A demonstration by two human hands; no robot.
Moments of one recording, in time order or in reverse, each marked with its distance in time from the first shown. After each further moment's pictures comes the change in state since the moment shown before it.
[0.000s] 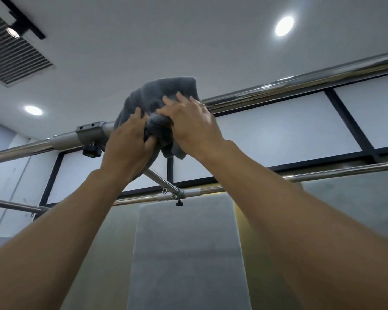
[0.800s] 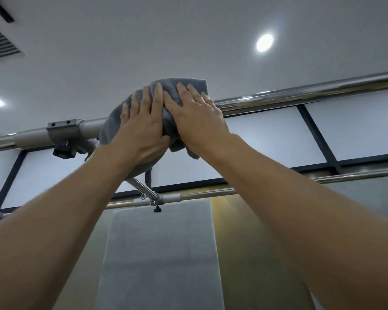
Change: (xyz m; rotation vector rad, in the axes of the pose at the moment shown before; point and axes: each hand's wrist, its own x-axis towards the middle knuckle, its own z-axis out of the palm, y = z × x) left_hand 0.045 0.017 0.031 0.000 -0.225 0.041; right_hand 0.009 0.027 -0.011 -0.337 -0.115 -0.002
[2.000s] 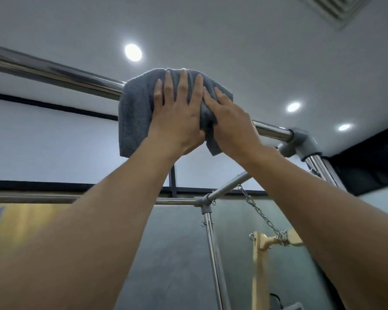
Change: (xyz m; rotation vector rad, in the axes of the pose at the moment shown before) left_hand 0.168 0.684 0.105 -0.279 0.344 0.111; right_hand -0.256 0.621 -0.161 -0.291 0.092 0.149
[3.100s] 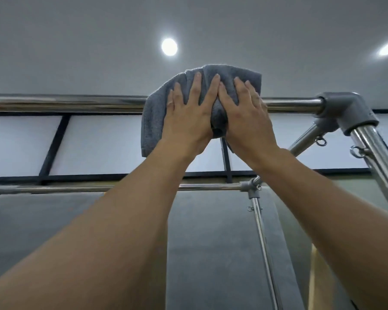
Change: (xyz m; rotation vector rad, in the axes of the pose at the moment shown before) left_hand 0.011 0.071 0.003 0.169 -0.226 -0.085; right_hand -0.032 0.063 0.009 0.216 0.046 0.038
